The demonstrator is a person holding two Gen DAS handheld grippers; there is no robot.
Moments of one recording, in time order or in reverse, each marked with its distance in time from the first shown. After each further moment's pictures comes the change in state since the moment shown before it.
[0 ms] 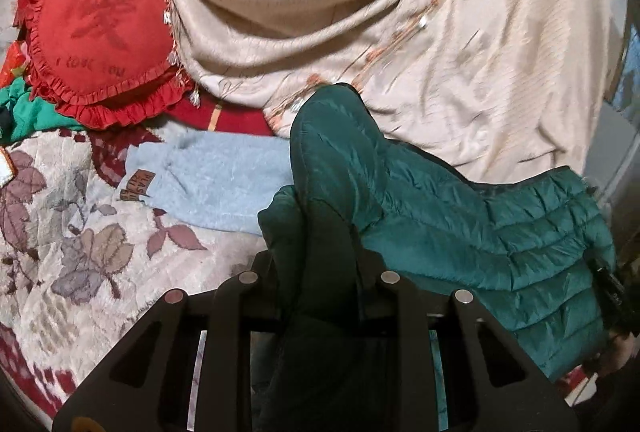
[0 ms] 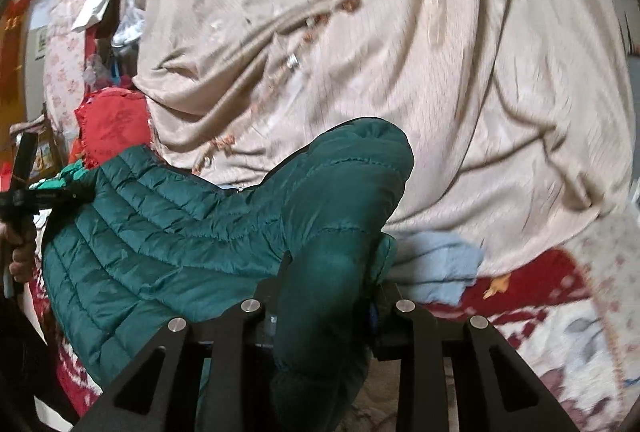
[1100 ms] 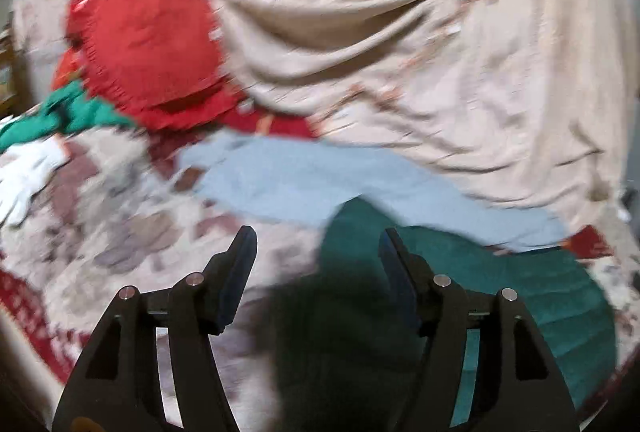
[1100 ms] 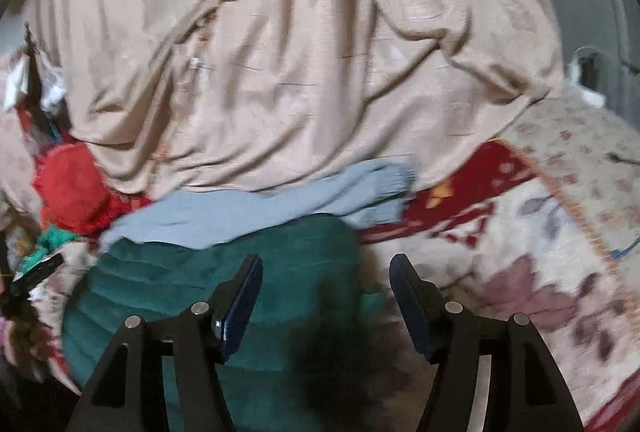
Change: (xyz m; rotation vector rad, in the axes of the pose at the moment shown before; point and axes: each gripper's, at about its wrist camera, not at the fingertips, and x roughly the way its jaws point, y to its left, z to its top) left arm -0.017 -0.024 -0.035 0.020 -0.082 0.160; right arm -0.016 -0.050 -0.044 0.368 0.162 -0.044
